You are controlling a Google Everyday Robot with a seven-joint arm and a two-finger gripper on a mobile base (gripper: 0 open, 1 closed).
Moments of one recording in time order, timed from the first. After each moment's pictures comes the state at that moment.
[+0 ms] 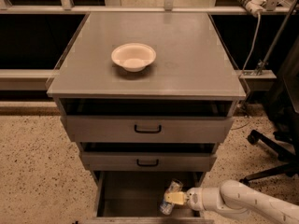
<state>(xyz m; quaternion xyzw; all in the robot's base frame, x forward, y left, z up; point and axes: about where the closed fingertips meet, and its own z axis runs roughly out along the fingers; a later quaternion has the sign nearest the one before) 0.449 -0.107 0.349 -0.05 0.89 0.43 0.16</state>
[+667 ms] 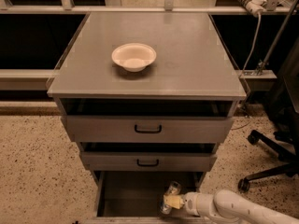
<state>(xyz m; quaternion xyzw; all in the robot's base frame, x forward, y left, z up) 0.464 -0.108 0.302 -0.08 0.89 0.38 0.23</state>
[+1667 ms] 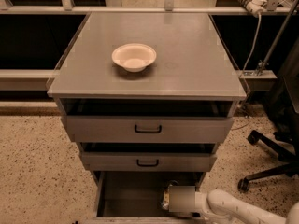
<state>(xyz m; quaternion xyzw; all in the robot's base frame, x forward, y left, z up) 0.502 -0.116 0.231 -0.06 0.90 0.36 0.25</state>
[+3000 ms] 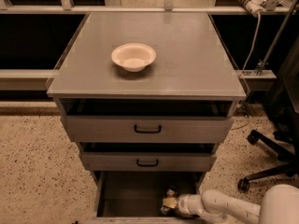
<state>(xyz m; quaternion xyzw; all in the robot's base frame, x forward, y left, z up) 0.493 -0.107 0.173 -0.03 0.92 0.36 0.18</state>
